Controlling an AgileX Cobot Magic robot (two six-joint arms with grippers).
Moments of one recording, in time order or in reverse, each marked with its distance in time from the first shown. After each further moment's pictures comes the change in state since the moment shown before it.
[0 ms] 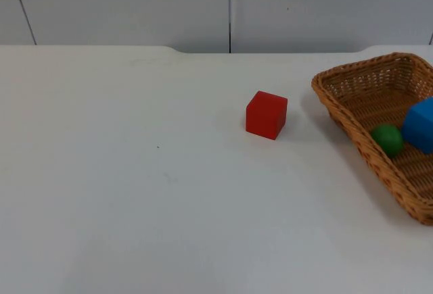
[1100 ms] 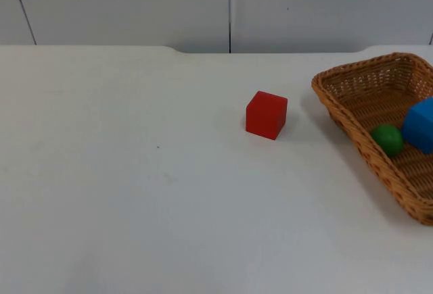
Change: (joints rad) right arm 0.000 0.000 0.000 -0.071 0.000 0.085; left arm 0.000 0.000 0.000 -0.012 0.000 0.018
